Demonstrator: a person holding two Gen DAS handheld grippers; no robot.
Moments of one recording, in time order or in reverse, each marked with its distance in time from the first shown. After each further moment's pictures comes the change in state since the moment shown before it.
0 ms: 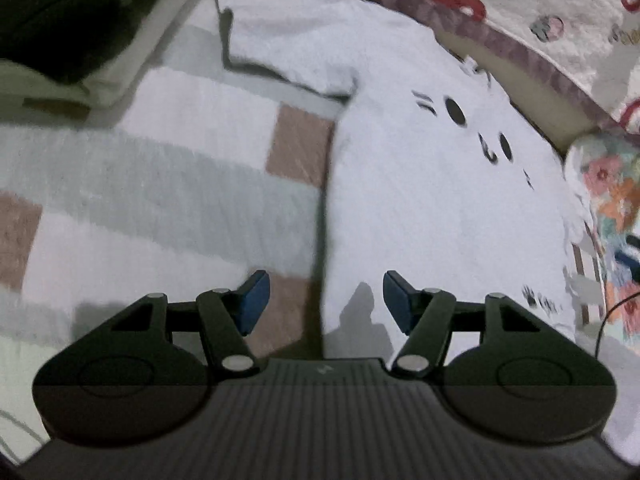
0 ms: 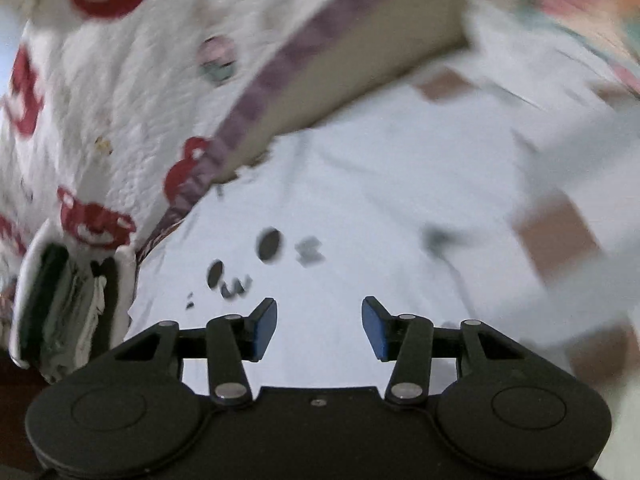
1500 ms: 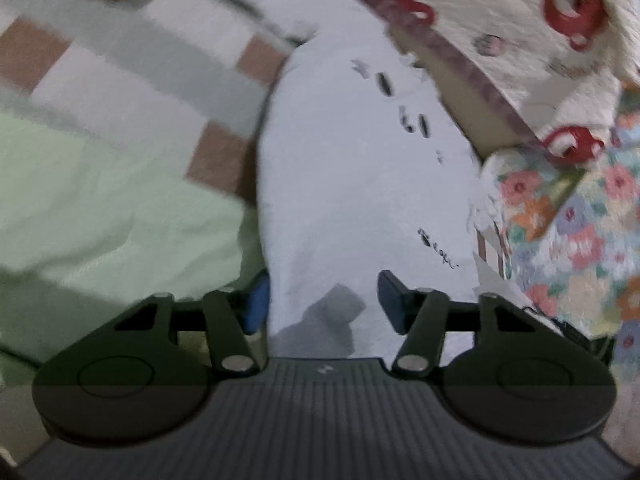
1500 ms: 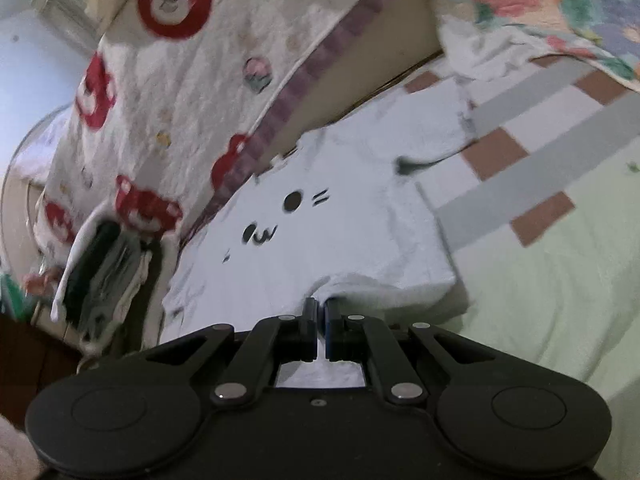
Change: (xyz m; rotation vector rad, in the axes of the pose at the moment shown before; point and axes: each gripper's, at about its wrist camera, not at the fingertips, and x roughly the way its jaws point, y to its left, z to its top) left arm -0.063 0.001 -0.075 -0.145 0.000 -0.254; right arm -0.070 -0.036 -0.121 -0.084 -0.111 0.143
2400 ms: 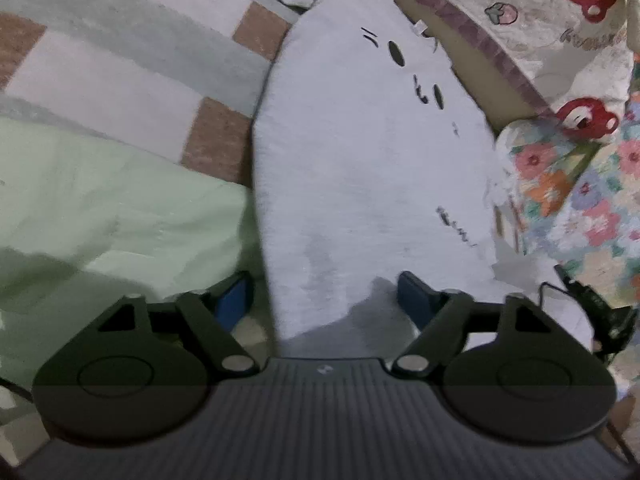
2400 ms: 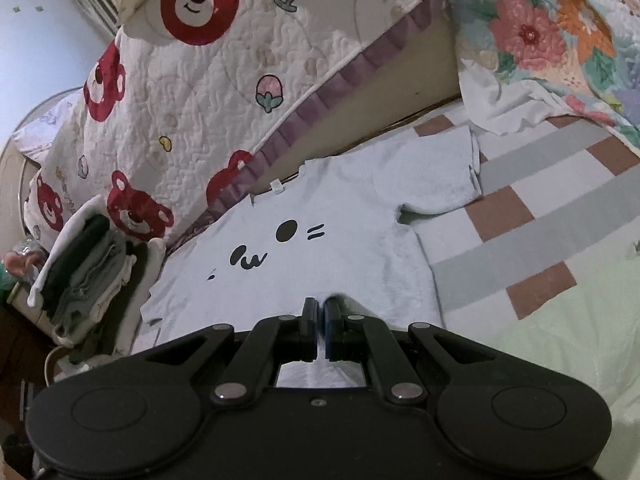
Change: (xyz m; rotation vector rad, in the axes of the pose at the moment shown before) left arm 0.028 0.006 0.004 0.009 0.076 0.013; right arm 0.002 0.010 0.020 -0.110 -0.100 -0.057
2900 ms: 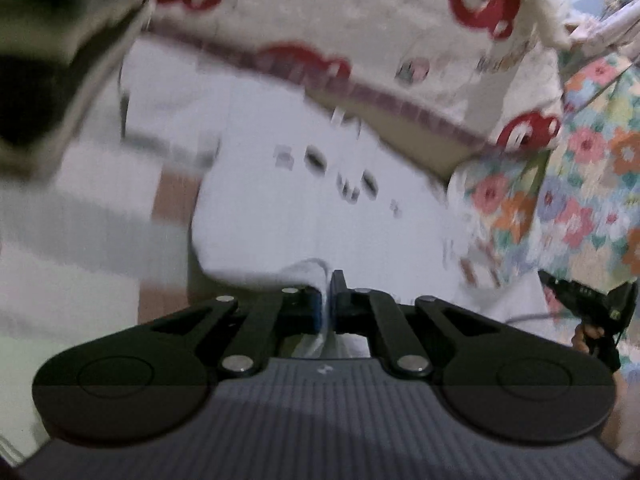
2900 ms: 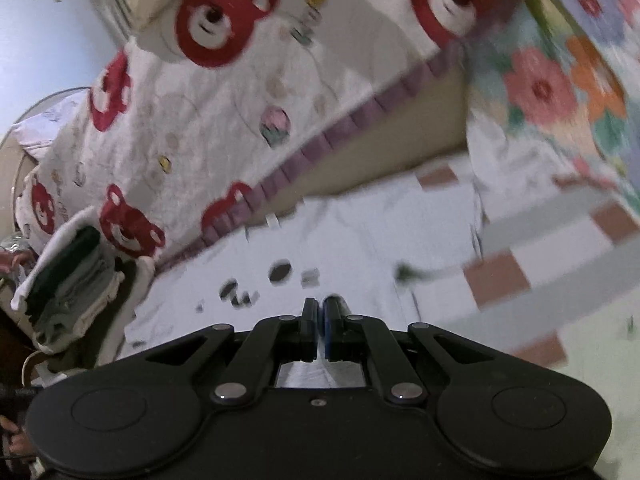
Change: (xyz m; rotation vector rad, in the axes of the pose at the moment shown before) left arm -0.040 -0.063 0.045 0.274 -0.278 -0.056; right arm -0.001 0.018 0.039 -0.108 -0.104 -0.028
